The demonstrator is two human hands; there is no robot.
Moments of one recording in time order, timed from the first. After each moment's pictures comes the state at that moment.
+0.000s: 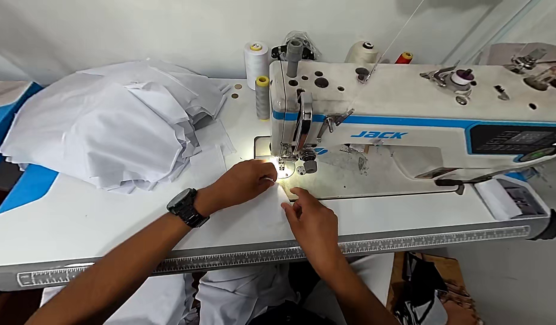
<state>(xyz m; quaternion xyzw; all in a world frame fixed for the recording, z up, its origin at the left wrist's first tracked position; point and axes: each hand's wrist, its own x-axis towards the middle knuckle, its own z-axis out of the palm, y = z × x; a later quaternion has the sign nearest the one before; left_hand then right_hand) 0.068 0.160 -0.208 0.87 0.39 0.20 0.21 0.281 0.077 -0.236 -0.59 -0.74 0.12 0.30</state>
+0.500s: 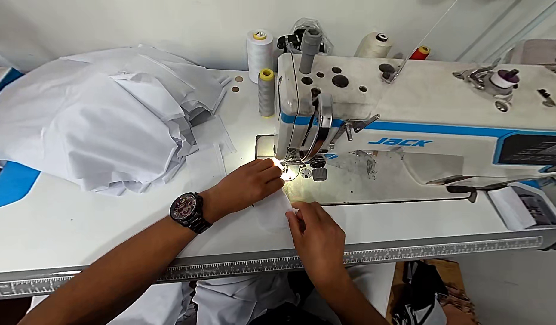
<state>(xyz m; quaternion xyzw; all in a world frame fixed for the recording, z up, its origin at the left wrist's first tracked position) 0.067 0.168 -0.225 0.95 0.24 0.20 -0.06 0.278 0.069 -0.247 -0.60 -0.74 0.04 0.30</state>
